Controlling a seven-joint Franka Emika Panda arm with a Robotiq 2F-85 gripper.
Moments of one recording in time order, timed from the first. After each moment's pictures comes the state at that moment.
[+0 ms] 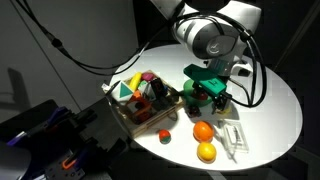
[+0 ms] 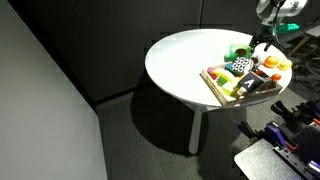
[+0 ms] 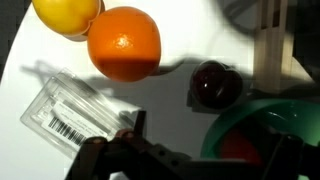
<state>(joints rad) -0.36 0.77 -0.15 -1.62 0.13 2.27 -0.25</state>
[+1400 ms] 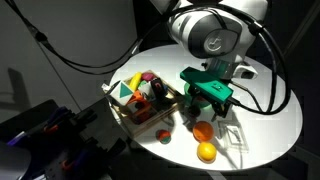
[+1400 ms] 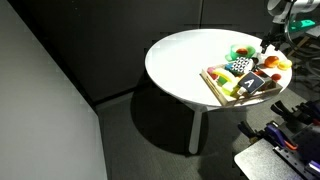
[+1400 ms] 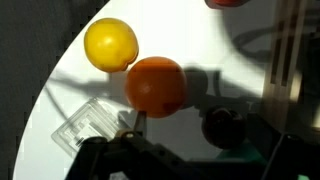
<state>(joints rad) -0.39 0.65 -0.17 -1.77 0.08 2.27 -0.39</state>
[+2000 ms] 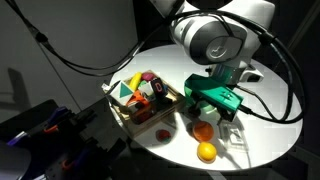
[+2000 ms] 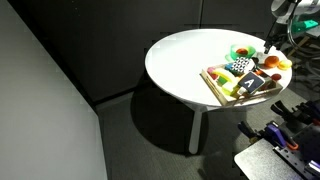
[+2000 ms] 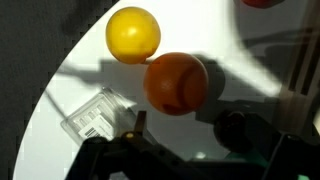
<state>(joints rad) -0.43 0.65 -0.15 -1.78 0.08 2.33 -0.51</state>
